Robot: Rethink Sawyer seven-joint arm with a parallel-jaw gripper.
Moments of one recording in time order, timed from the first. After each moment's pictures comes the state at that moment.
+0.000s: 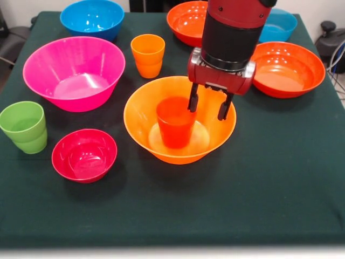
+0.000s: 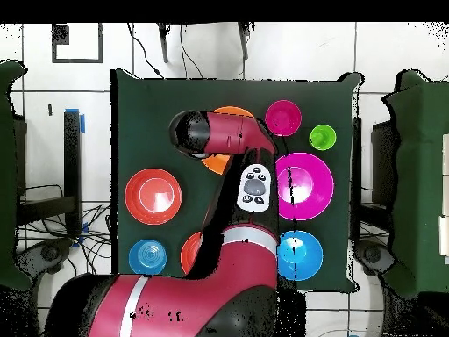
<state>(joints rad) -0.05 -0.34 -0.13 1.20 0.03 0.63 1.94</state>
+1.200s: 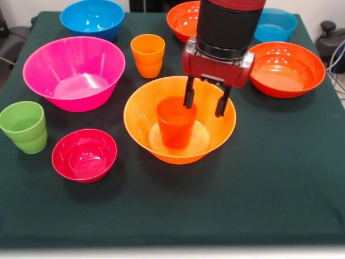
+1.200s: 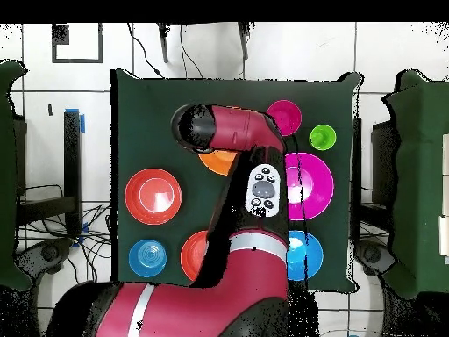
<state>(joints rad) -0.08 -0.39 -0.12 1.20 0.03 0.63 1.94</state>
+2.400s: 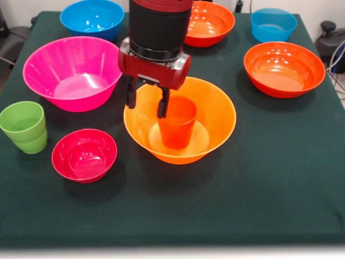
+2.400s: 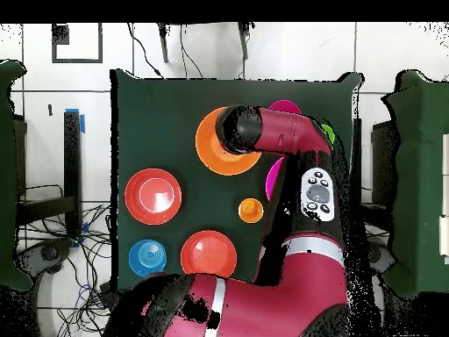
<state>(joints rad) -0.25 -0.41 -0.03 1.20 -0.11 0.63 1.94</state>
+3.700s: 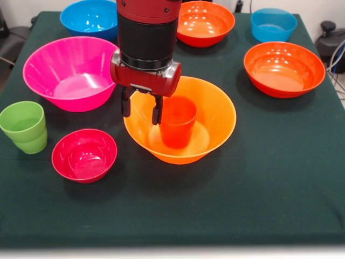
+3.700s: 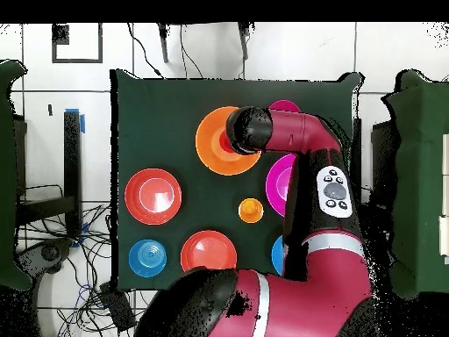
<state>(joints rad) -0.34 -0.41 0.10 1.21 -0.23 0.65 1.94</state>
